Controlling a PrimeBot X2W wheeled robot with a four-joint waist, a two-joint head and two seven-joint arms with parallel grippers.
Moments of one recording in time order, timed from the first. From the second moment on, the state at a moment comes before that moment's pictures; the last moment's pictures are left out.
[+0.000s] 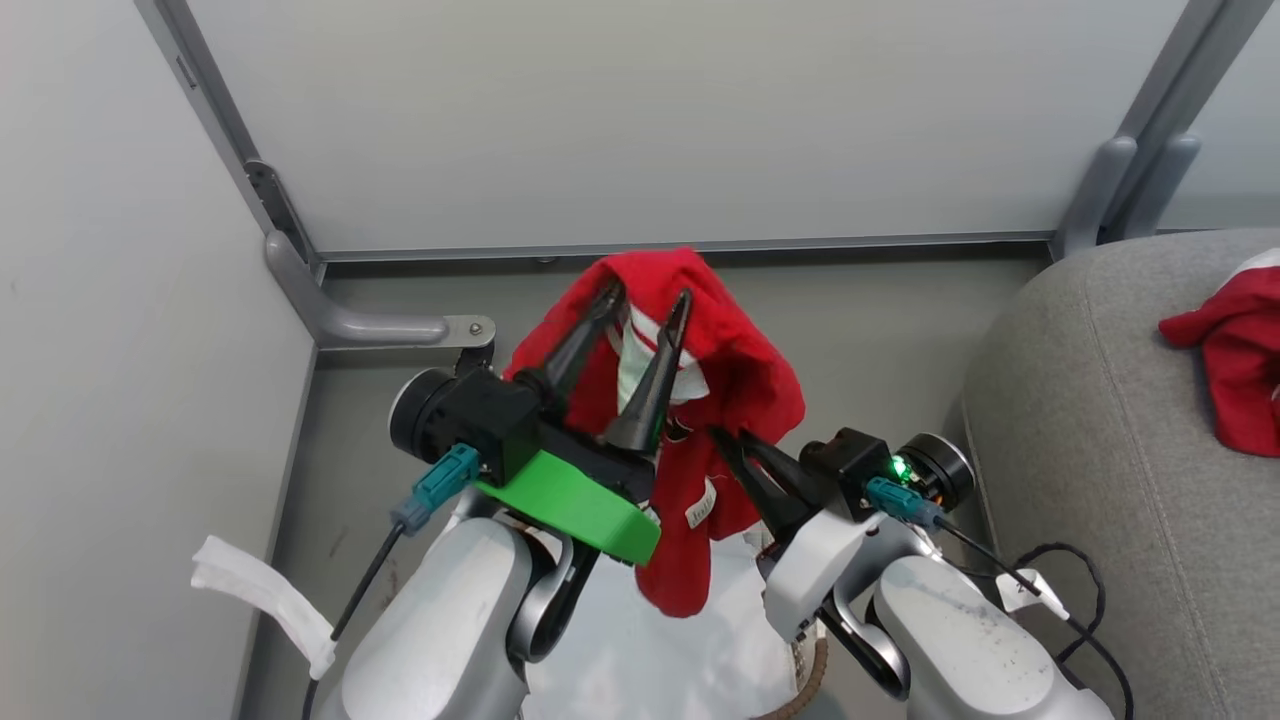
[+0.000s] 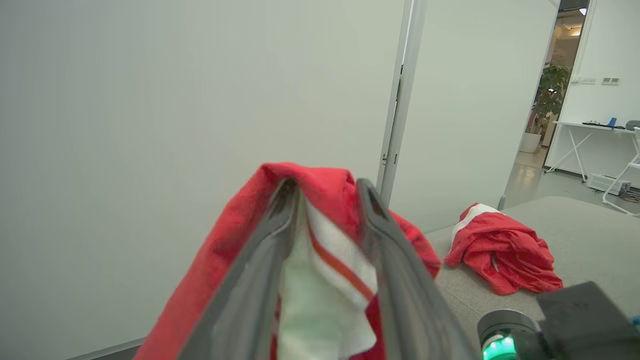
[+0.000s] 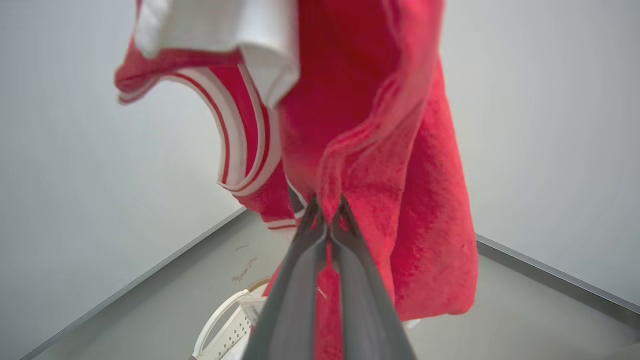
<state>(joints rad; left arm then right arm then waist) -0.45 0.05 -0.58 0.24 -0.43 -0.13 -0.26 -0.46 -0.05 0.55 0.55 0.24 0.13 -0.26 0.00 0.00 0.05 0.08</state>
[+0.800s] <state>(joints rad) -0.37 0.12 -0.44 0.28 -0.36 -0.13 -0.26 -0.35 -0.05 0.48 0.27 0.27 0.13 -0.26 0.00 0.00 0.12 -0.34</state>
